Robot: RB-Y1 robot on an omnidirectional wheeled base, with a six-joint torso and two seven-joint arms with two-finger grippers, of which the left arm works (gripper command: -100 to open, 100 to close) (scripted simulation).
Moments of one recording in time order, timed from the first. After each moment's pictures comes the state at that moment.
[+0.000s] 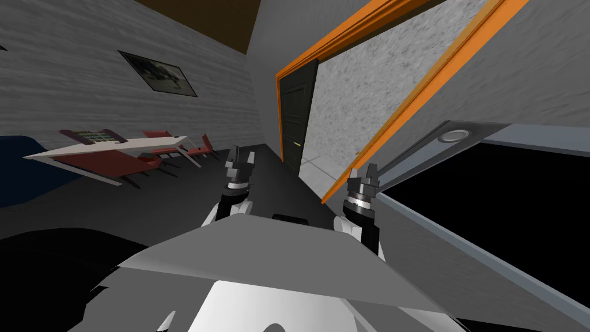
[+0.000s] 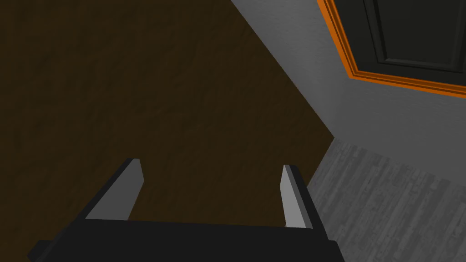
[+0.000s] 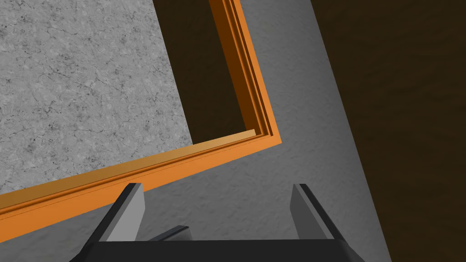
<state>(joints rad) 0.52 0.05 -0.01 -2.32 -0.12 -0.62 0.17</state>
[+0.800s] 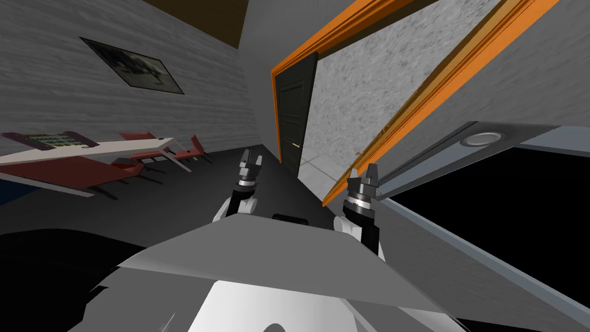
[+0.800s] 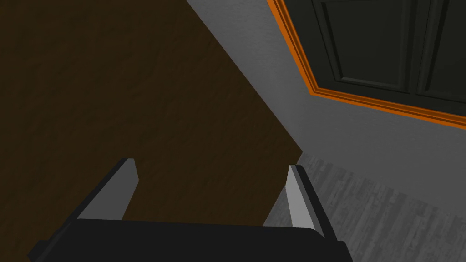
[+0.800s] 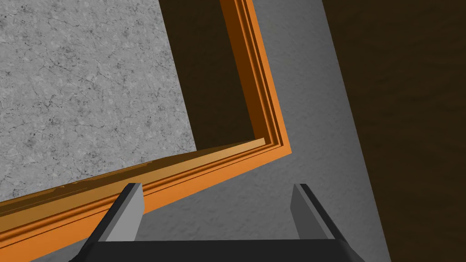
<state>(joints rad) 0.43 0.07 -0.02 -2.17 -0.12 -0.60 0.17</state>
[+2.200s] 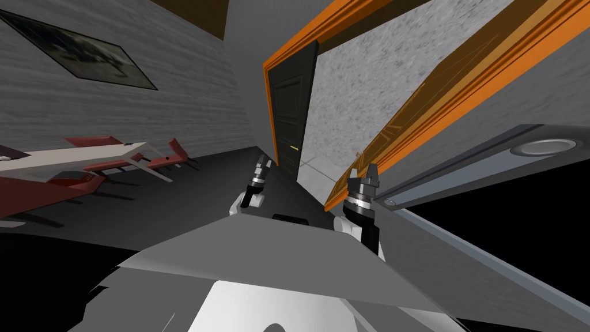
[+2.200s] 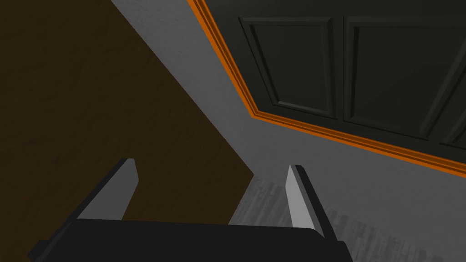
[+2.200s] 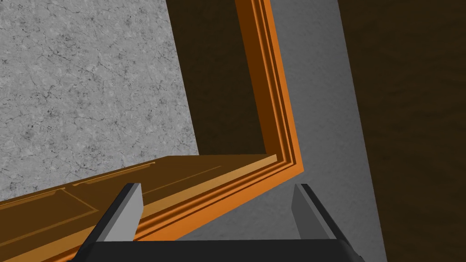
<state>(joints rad) 0.26 0.10 -0.05 -1.89 -0.11 -0.58 0.17</state>
